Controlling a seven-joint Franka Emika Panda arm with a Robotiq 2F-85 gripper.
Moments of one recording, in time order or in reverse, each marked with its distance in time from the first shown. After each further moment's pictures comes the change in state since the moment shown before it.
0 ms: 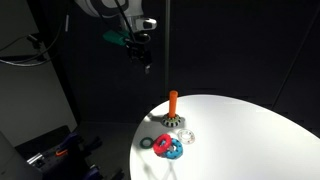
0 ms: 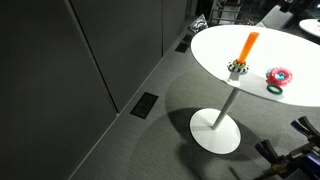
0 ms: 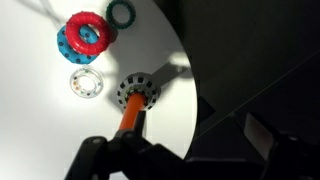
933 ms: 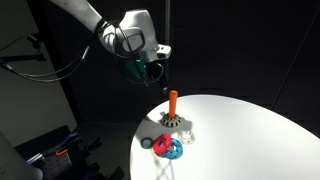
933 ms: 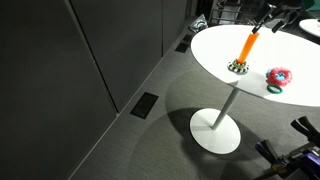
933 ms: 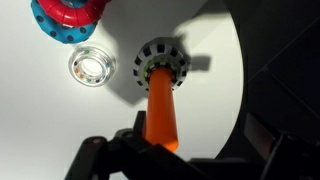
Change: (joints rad) arm -0.028 0.281 -0.035 -0.020 -0.036 0.468 0.170
